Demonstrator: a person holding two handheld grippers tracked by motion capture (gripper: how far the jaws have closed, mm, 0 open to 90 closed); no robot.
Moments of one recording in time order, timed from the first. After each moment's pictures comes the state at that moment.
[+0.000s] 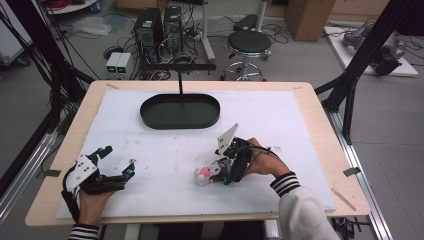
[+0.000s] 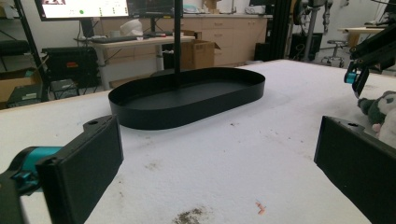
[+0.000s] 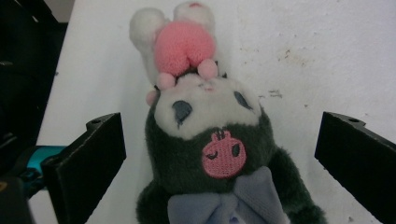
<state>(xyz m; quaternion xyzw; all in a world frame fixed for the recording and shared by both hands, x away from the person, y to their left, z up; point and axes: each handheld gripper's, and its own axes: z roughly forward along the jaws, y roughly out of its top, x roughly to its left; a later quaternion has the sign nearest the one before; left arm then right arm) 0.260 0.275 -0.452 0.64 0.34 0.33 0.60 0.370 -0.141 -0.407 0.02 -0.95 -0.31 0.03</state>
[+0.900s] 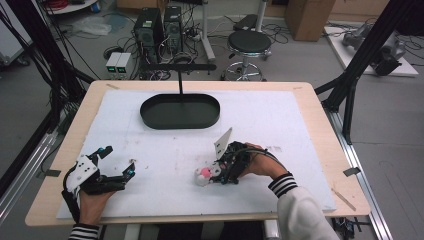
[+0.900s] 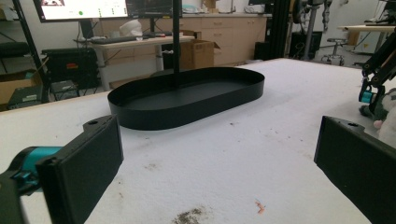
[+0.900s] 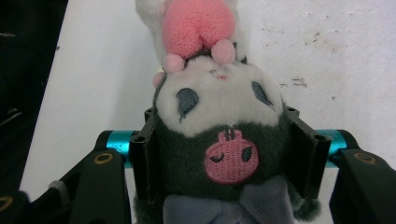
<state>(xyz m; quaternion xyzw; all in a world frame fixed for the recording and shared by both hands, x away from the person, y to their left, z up) 0.260 0.274 -0.452 0.64 0.33 0.33 0.60 0.367 -0.135 -0.414 0.05 -0.96 -0.27 0.04</state>
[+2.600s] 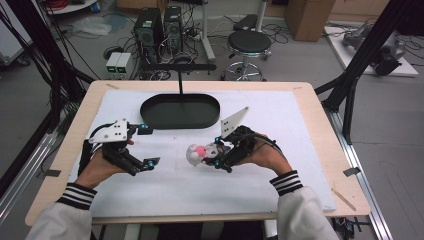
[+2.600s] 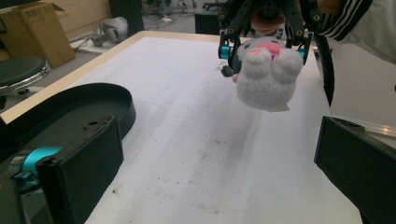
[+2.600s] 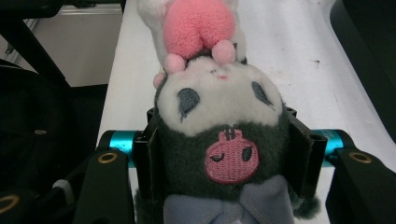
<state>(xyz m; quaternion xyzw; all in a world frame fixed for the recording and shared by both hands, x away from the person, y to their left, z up) 0.321 0.210 -0.355 0.80 0.13 0.11 0.58 0.363 -0.141 -0.346 -0.02 -0.92 -0.39 0.02</state>
